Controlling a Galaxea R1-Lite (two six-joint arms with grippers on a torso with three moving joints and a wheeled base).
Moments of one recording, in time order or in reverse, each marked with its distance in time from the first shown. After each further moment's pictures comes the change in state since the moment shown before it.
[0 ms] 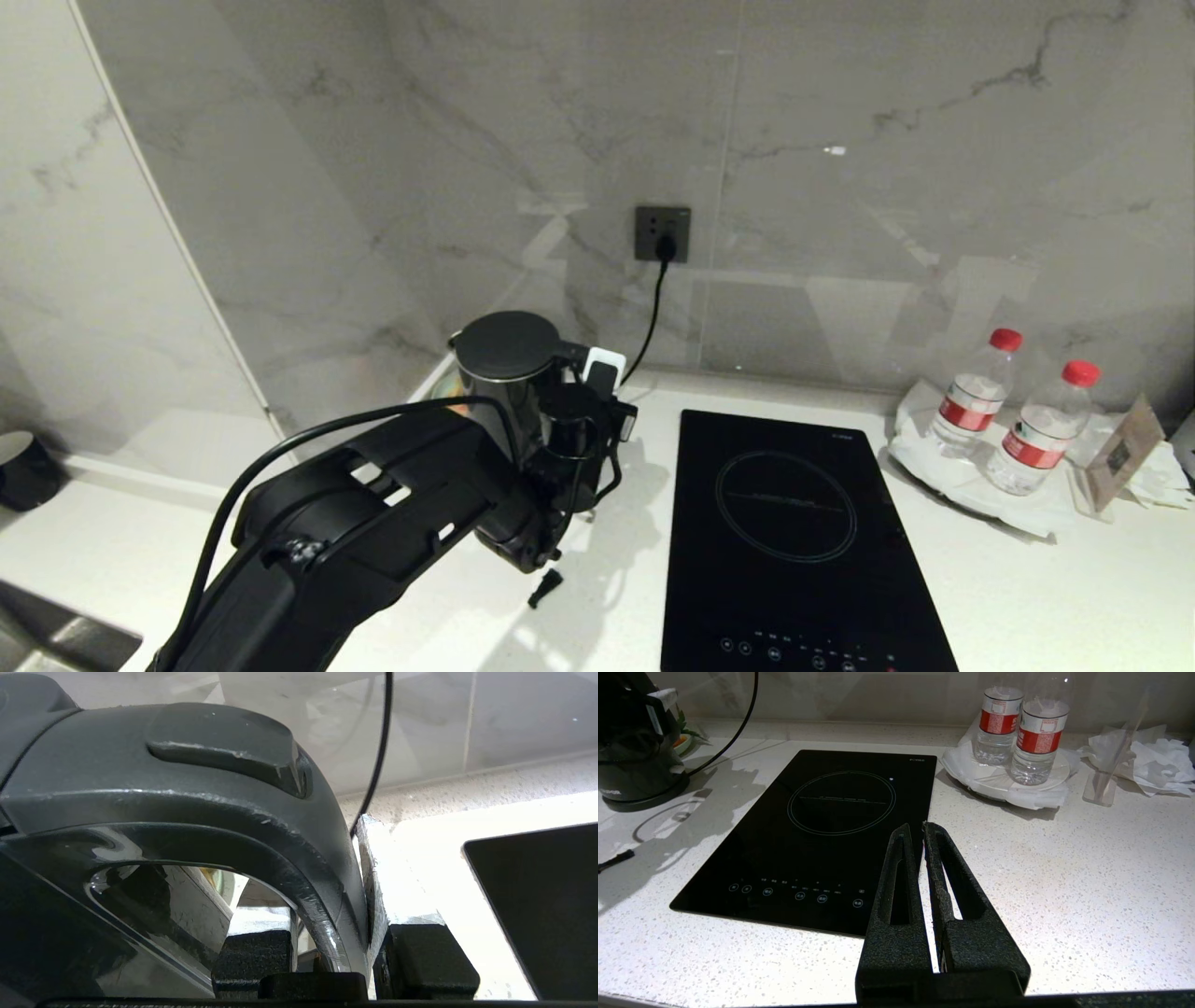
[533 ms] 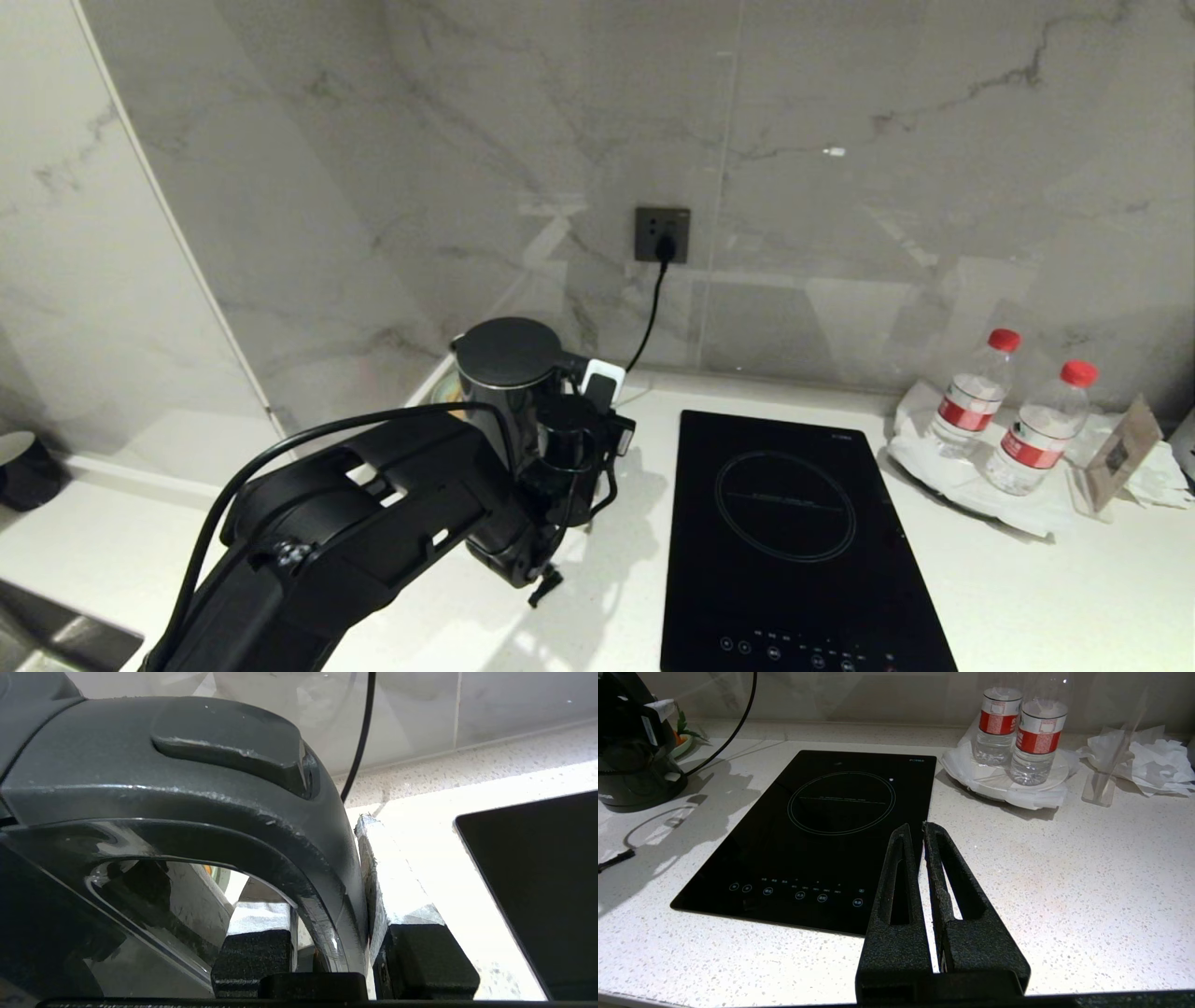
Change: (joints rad) left arm 0.000 -0.018 0.088 -0.010 -0.005 -0.006; right arm 0.000 0.000 0.000 0.001 0.000 -0.001
